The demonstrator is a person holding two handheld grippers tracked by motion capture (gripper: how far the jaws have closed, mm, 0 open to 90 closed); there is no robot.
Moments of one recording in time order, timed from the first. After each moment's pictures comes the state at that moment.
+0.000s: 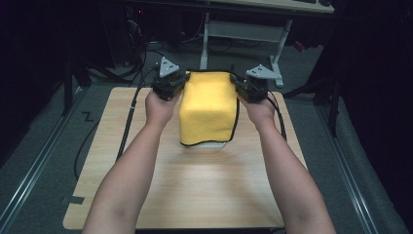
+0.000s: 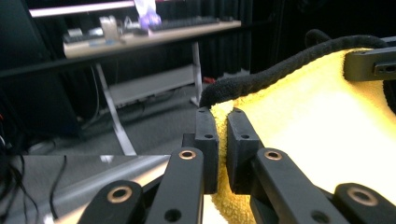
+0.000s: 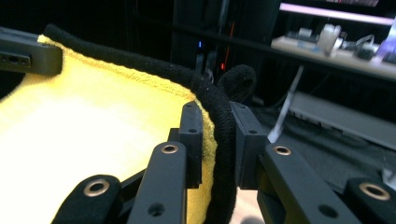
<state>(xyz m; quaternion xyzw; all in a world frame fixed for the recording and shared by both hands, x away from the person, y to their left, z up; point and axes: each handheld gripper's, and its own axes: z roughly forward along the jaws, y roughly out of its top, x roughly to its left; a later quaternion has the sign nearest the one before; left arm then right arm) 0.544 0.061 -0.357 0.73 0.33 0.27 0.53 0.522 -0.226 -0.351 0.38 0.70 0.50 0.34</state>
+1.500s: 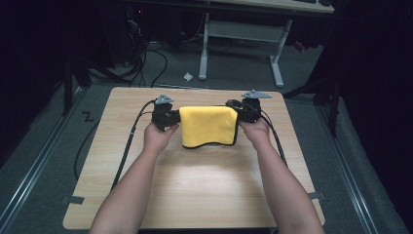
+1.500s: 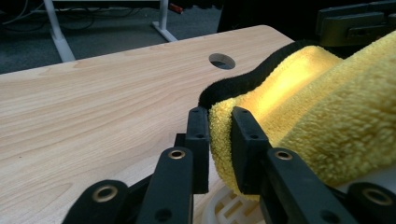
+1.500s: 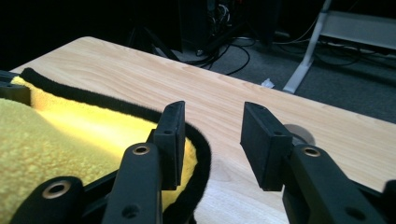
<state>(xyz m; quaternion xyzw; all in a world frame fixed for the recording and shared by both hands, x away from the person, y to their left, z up) 0.529 0.081 -0.457 0.76 0.39 0.12 0.50 0.527 -0.238 -0.439 0.45 0.73 0.46 0.24</state>
